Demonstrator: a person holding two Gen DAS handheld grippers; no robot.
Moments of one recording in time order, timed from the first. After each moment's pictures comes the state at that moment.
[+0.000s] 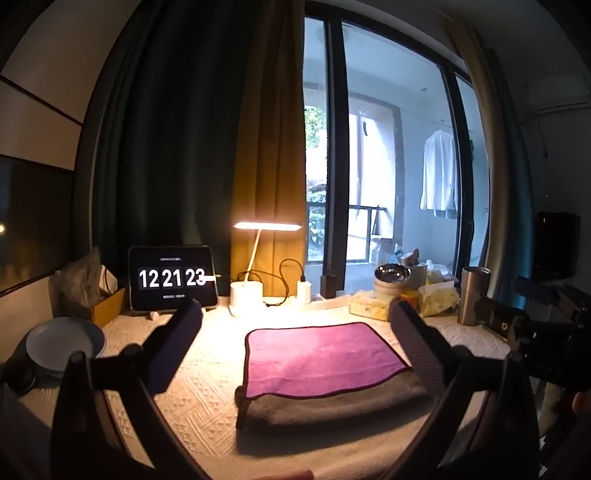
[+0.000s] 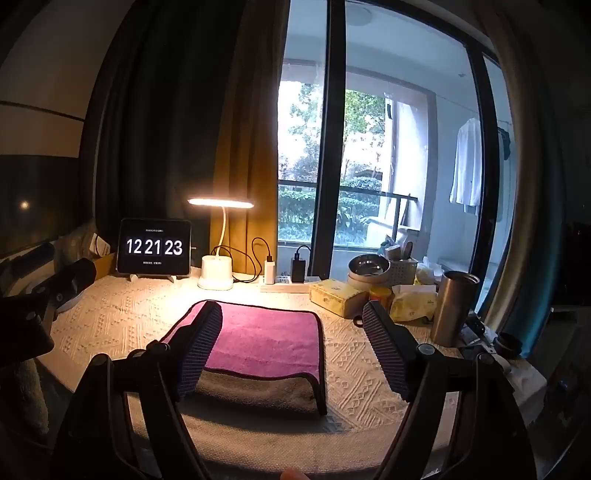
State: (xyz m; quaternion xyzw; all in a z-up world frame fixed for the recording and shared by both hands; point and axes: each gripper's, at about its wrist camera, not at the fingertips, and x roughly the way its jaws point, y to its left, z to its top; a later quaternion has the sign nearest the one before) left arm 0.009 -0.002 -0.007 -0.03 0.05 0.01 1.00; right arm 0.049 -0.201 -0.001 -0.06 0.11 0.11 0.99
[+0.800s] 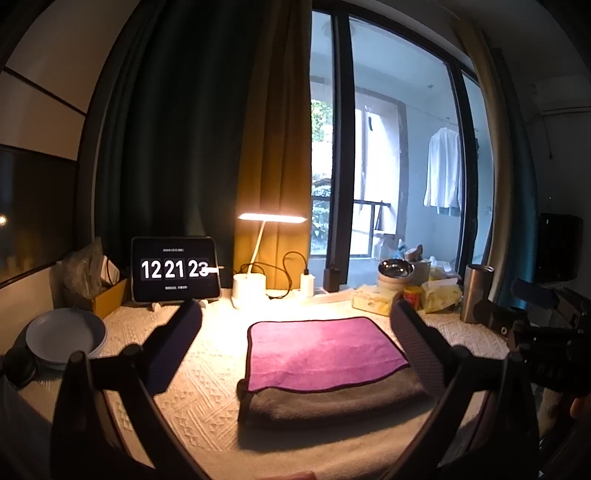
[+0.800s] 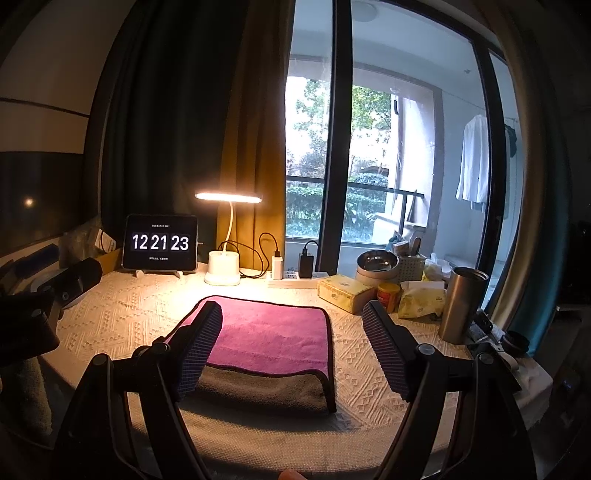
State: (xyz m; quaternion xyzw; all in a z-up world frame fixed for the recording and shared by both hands) left arm 0.011 0.003 -0.008 -0.04 0.06 0.01 1.00; right arm 0.049 -0.195 -0.004 -0.06 0.11 0.12 0.98
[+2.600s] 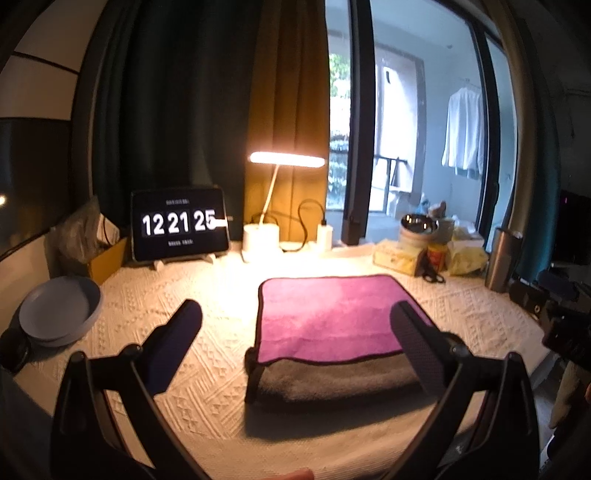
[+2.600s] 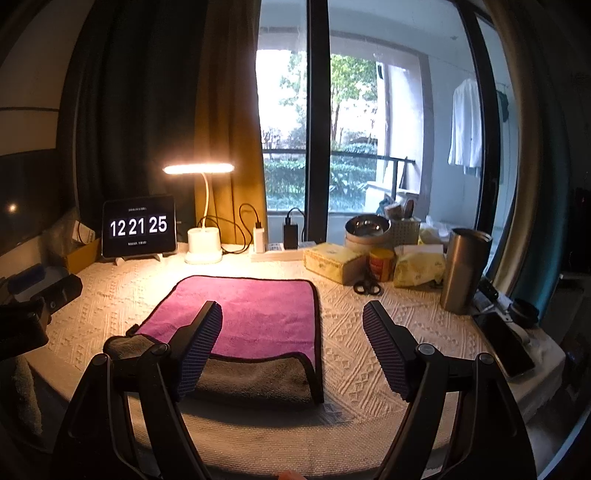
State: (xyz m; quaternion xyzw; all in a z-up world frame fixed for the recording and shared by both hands) left arm 0.073 0.012 -0.040 -0.04 0.17 0.04 0.98; right arm 0.100 -0.217 -0.030 -0.03 0.17 0.11 0.98
